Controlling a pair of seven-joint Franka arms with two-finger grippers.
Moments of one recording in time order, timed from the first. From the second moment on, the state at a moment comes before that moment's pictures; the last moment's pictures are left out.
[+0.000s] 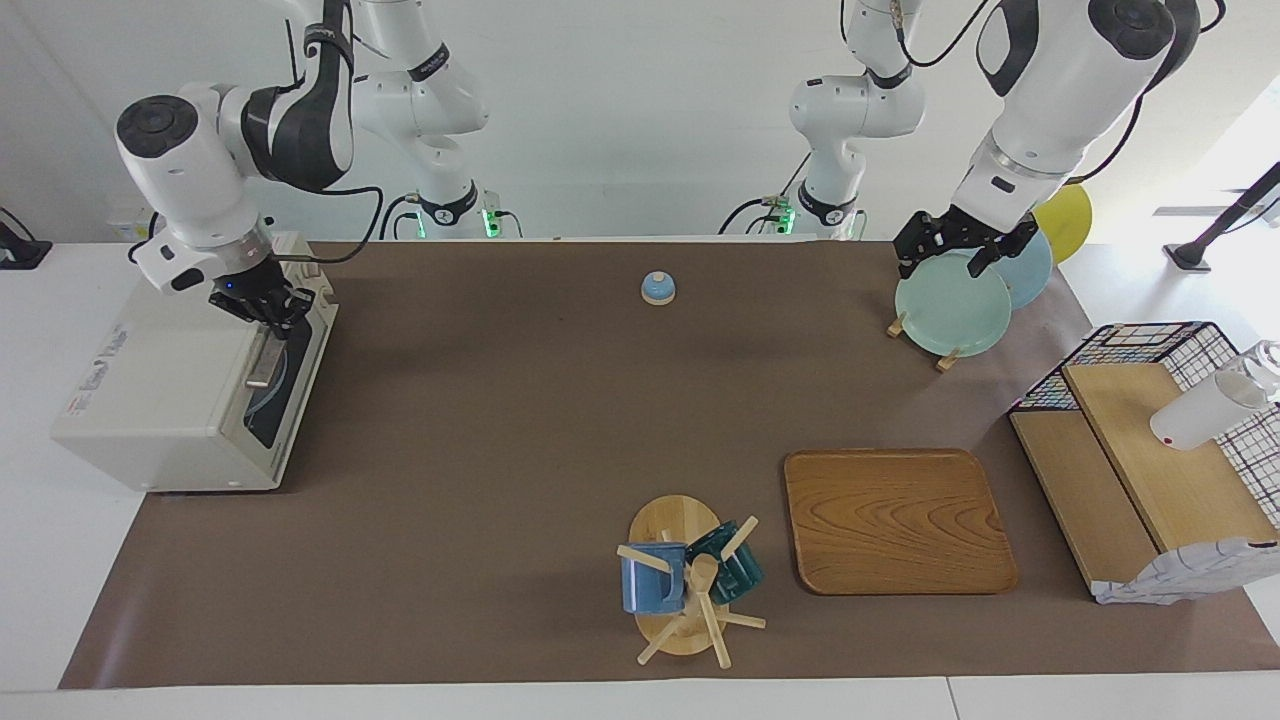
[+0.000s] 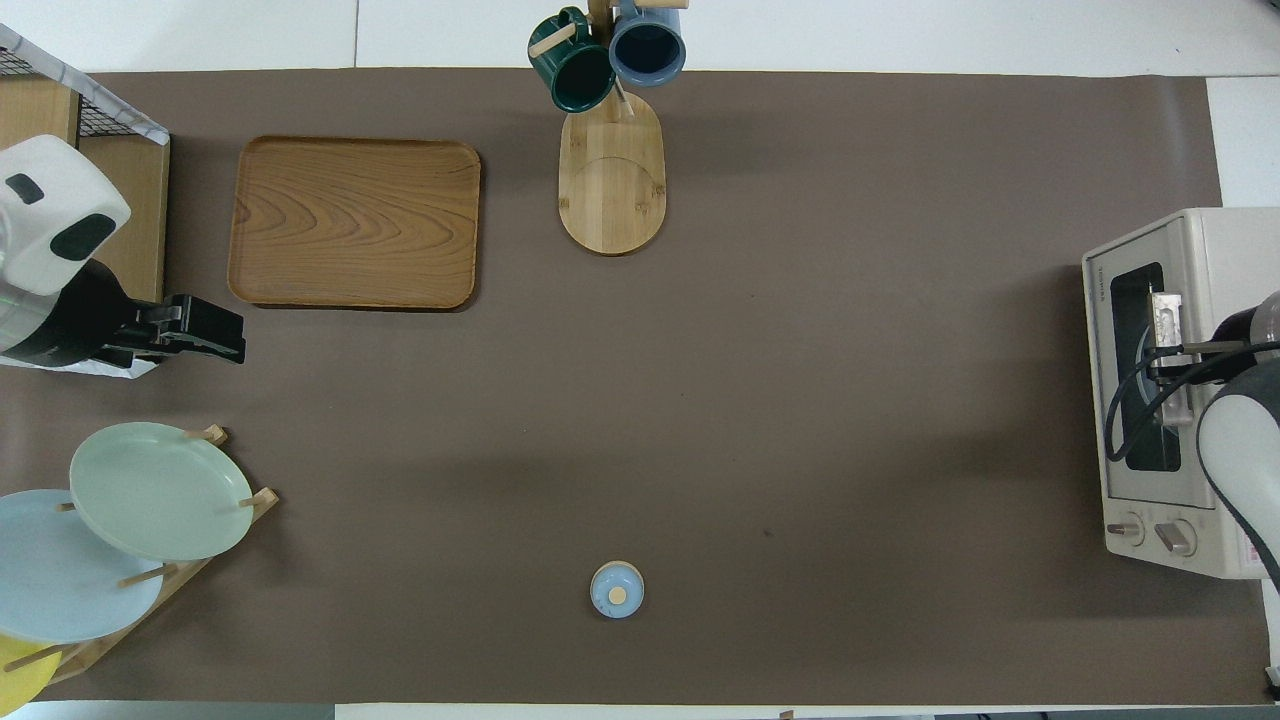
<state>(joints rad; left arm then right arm) -0.11 -0.05 -0.06 -1.68 -0.03 1.54 -0.11 -0.01 -0.10 -0.16 -2.08 -0.15 1.95 -0.07</state>
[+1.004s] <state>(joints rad) -0.11 -0.05 -0.06 -1.68 -0.03 1.57 -0.11 0.17 0.09 -0.14 -2.21 -0.07 2.33 0.01</state>
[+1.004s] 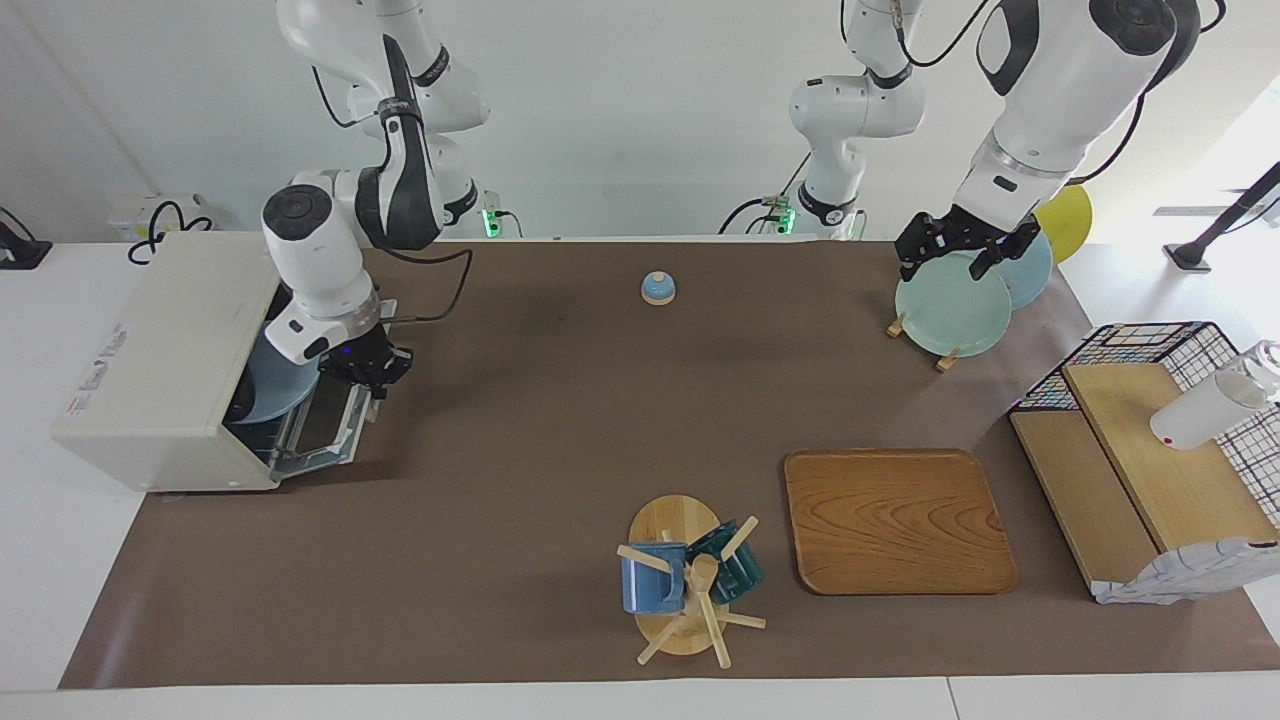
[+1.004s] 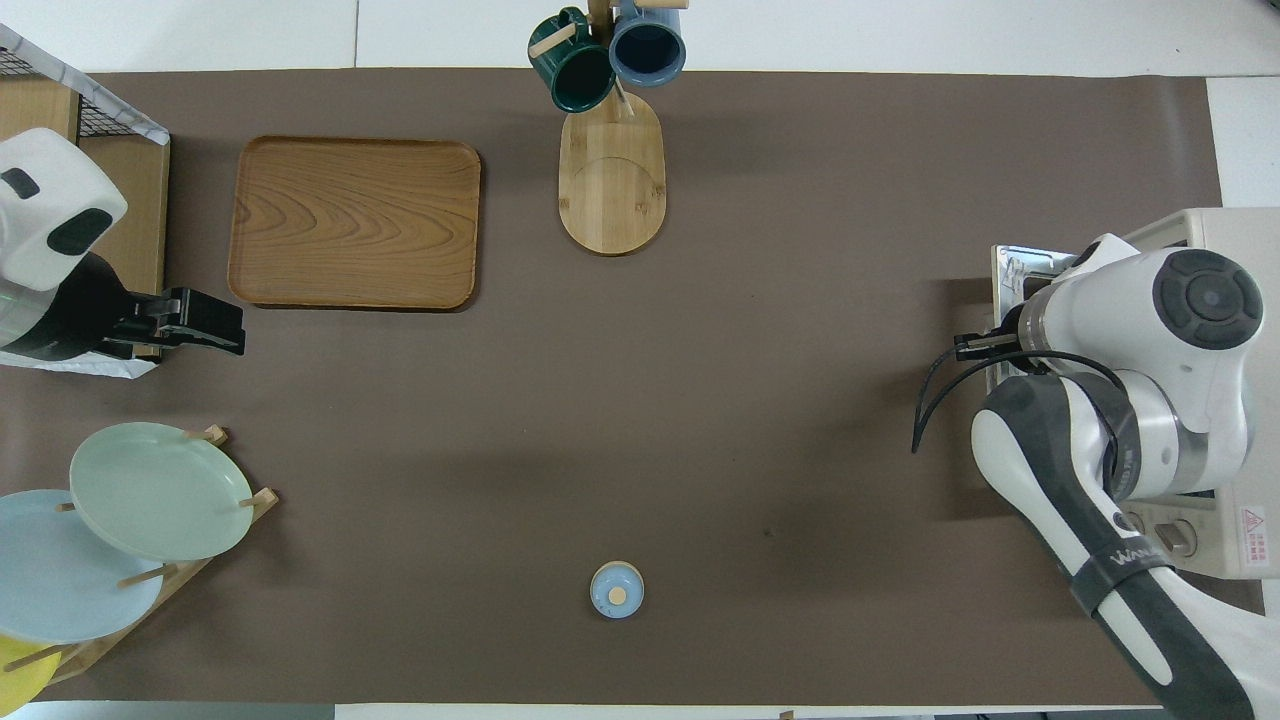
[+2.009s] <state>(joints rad) -0.11 -0.05 -0.06 -1.68 -0.03 1.59 -0.11 0.22 0.11 -0.15 -2.09 -0.02 2.14 0.07</state>
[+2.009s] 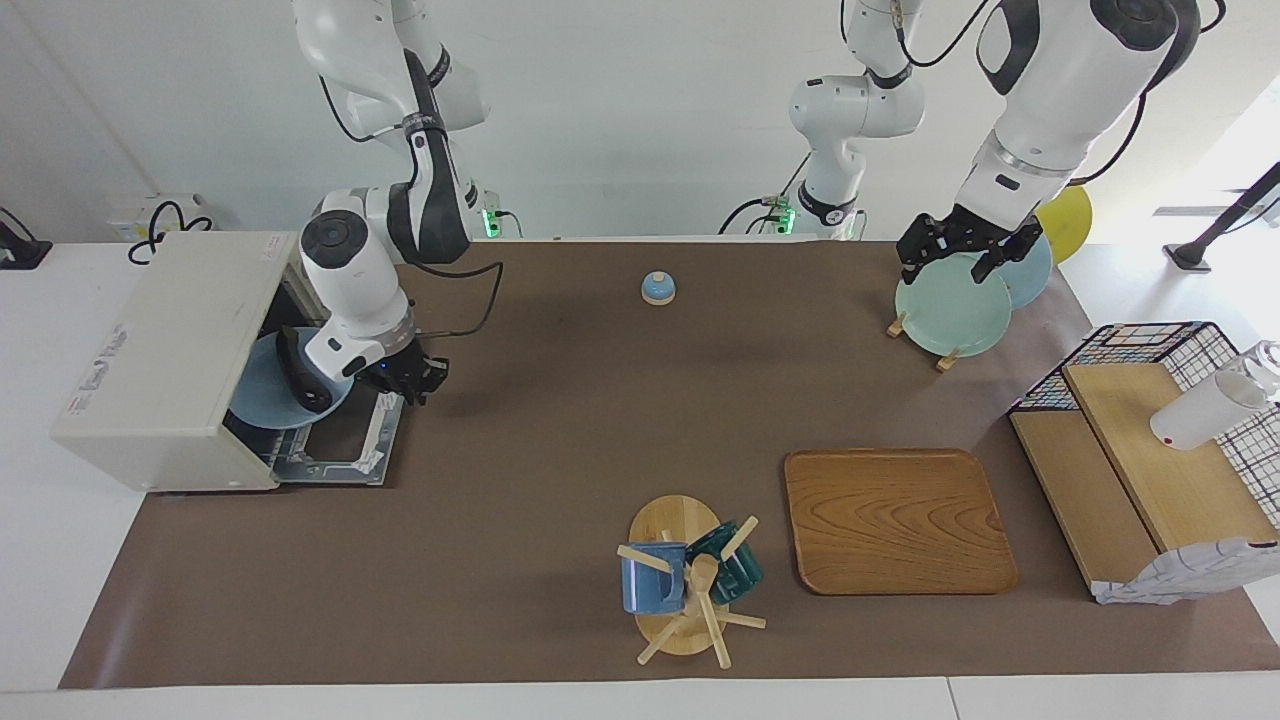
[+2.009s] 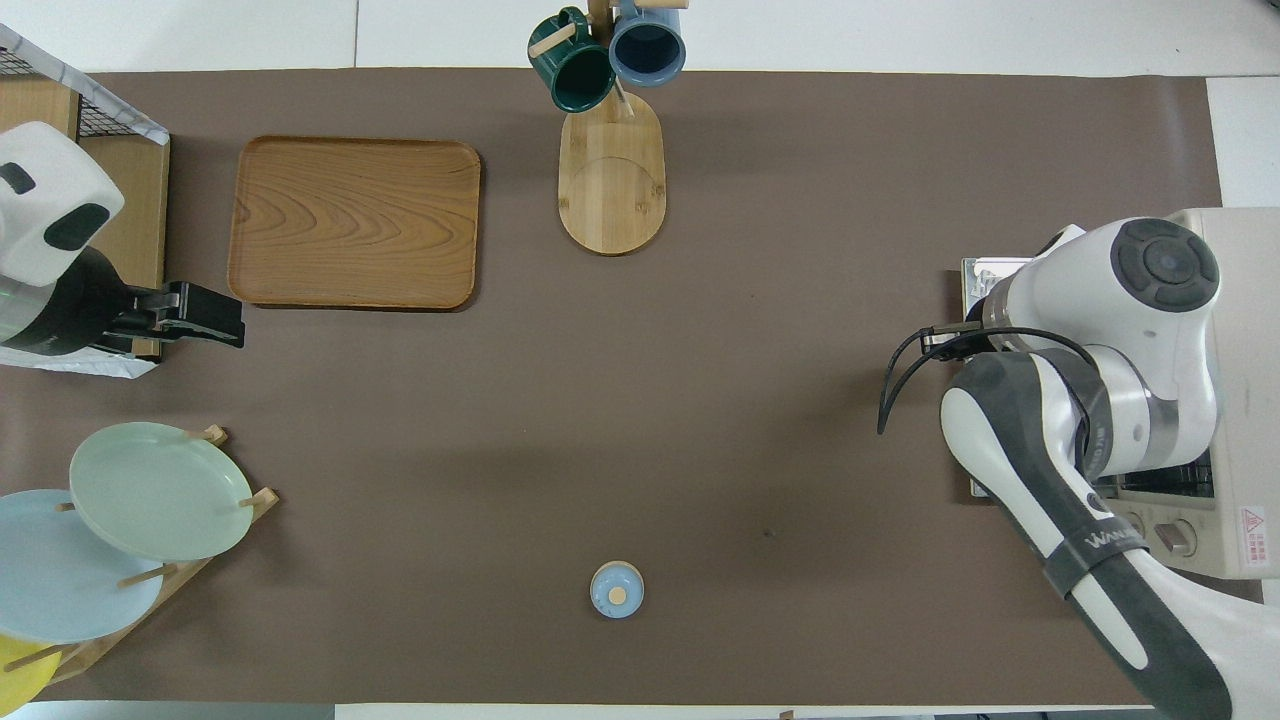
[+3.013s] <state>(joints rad) -0.11 -0.05 -0.06 -1.68 -0.04 1.59 -0.11 0.09 0.07 -0.15 -2.15 -0.07 2.10 -0.05</state>
